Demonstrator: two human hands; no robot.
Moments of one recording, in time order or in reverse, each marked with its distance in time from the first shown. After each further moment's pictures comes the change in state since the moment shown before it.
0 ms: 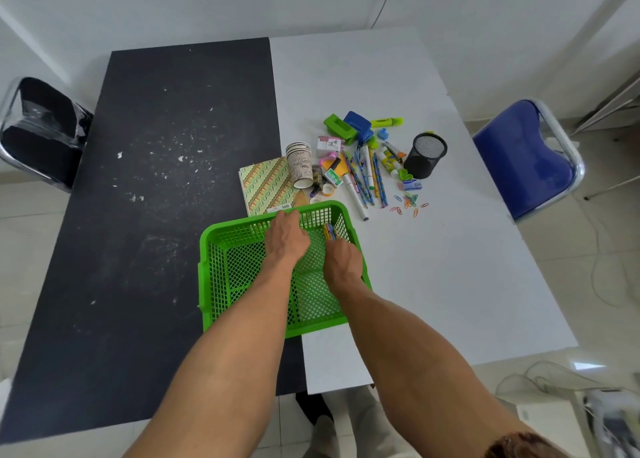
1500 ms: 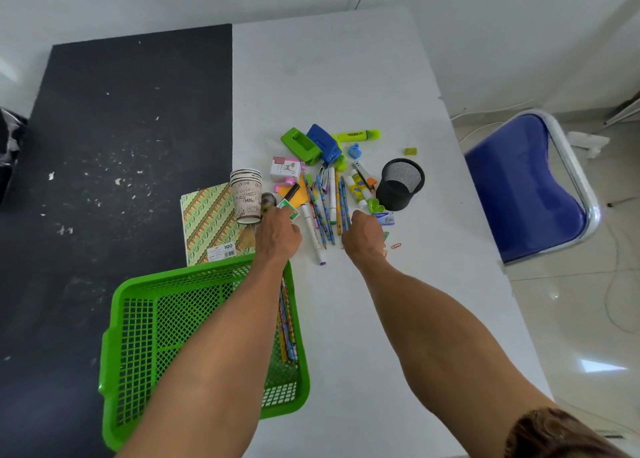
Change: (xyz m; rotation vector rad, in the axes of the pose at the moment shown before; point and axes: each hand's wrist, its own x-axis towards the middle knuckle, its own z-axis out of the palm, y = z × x) left_hand 0.148 0.106 0.063 0.075 -0.019 -0.063; right_hand 0.203 0.154 -0.039 0.316 -0.051 0.191
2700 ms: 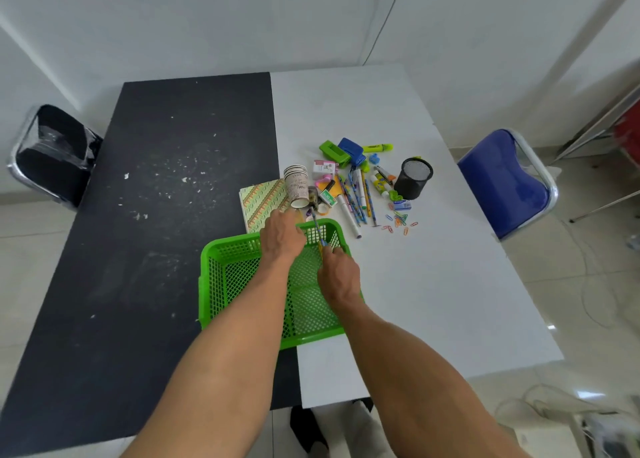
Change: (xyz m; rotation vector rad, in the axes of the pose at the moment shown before) left_hand -0.142 -0.106 -0.087 -0.091 0.140 0.077; right_hand -0.241 -0.087 0.081 -0.138 0.209 -0.292
